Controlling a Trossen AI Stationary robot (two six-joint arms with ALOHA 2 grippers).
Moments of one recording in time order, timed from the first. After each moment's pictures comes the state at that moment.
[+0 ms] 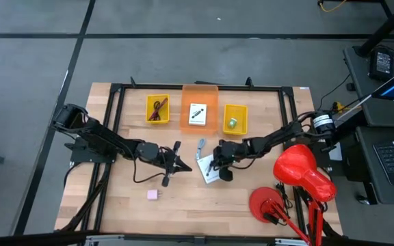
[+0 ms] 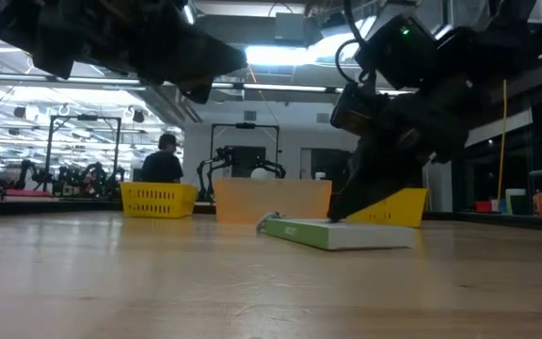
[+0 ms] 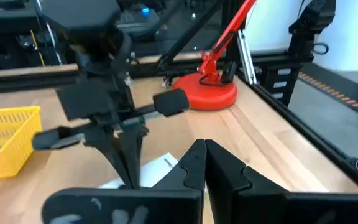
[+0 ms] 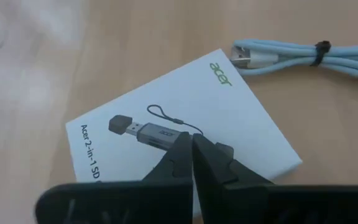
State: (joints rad) left arm -0.26 1.51 0.52 0.80 -0.05 -0.01; right arm 0.13 1.75 0.68 0.32 -0.05 0.23
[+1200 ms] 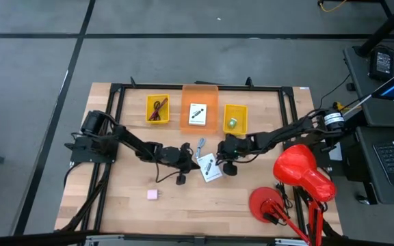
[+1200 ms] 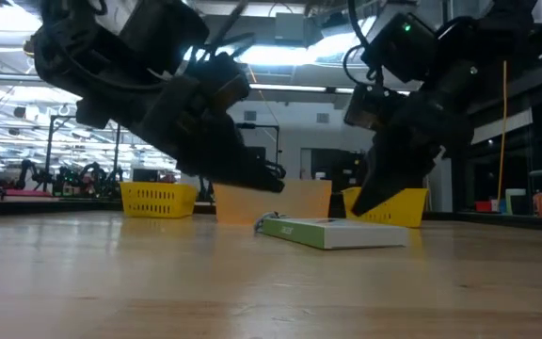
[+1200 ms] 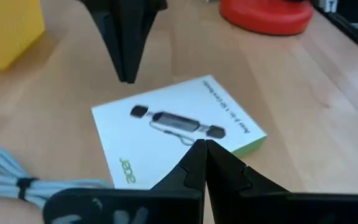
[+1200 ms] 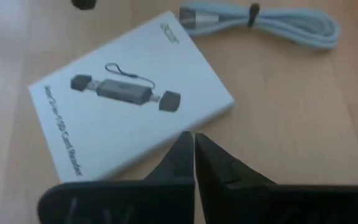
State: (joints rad) left arm -0.19 1.85 0.66 0.73 -0.08 -0.14; right arm 0.09 1.62 0.68 0.07 0.02 0.21
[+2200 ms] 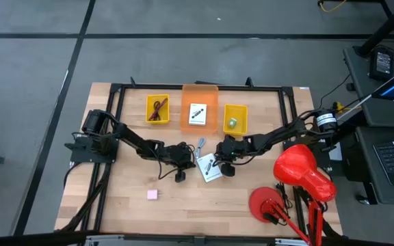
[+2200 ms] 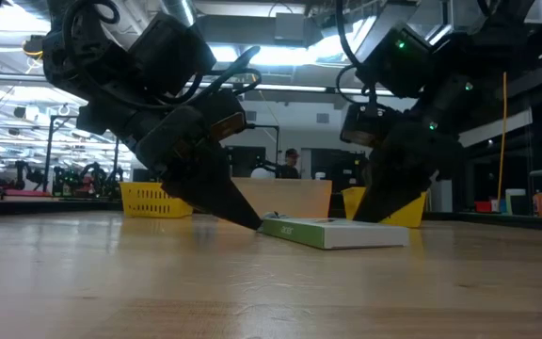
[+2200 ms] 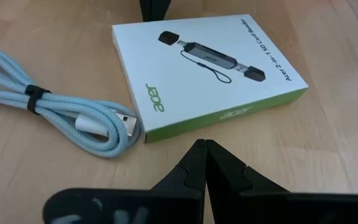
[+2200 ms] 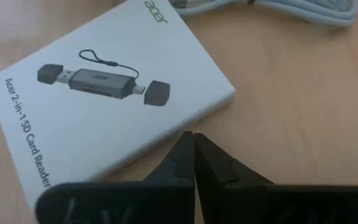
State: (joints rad) left arm -0.14 1.86 0.66 0.57 -0.04 -0.28; right arm 0.09 1.71 0.68 0.13 0.04 0.23
